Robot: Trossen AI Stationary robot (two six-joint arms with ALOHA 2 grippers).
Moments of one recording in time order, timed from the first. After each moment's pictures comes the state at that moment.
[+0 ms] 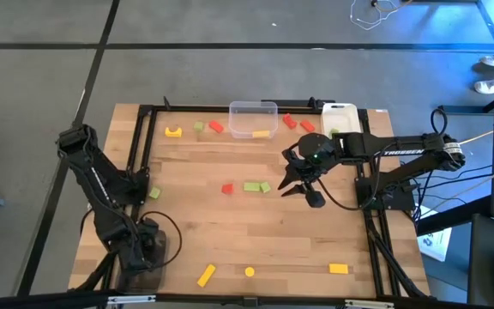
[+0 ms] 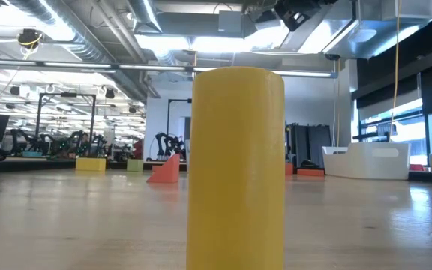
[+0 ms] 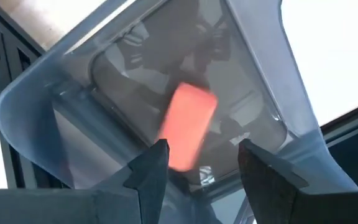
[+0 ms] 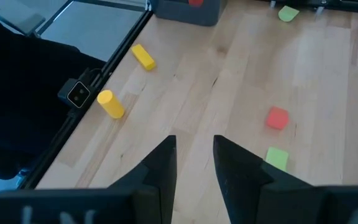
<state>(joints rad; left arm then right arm) -1.05 1.37 0.90 -0.84 0.09 -2.09 0.02 1.31 1.19 -0.60 -0.39 -0.16</state>
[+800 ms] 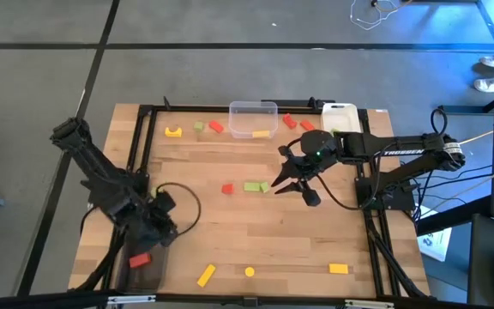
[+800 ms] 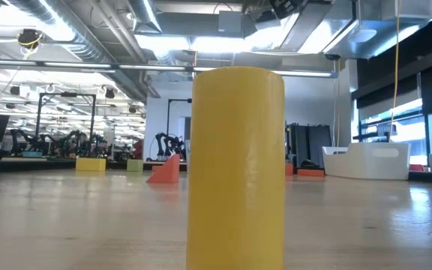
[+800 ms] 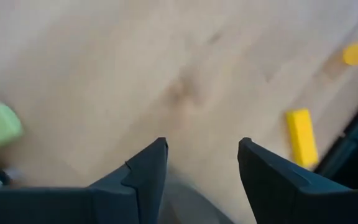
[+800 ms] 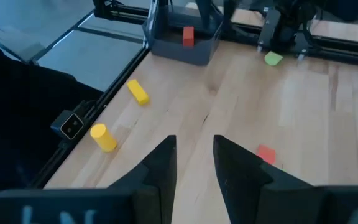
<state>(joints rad) -0.81 1.21 1.01 -1.03 -0.35 -1.55 0.02 1.31 1.19 -0.45 -0.39 -0.16</state>
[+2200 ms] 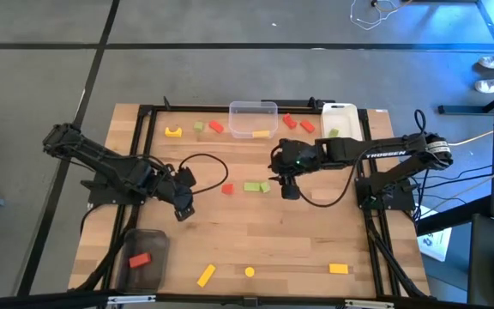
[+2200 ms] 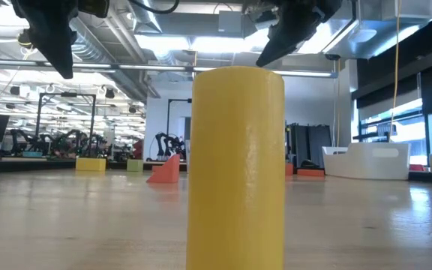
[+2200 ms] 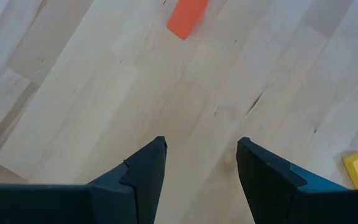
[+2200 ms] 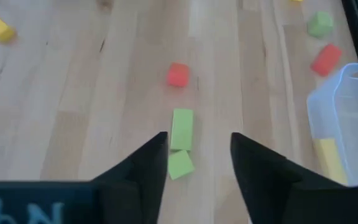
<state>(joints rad) -0.37 1.19 1.01 -0.99 -0.27 -0.91 0.02 1.44 1.19 -0.57 0.07 -0.09</state>
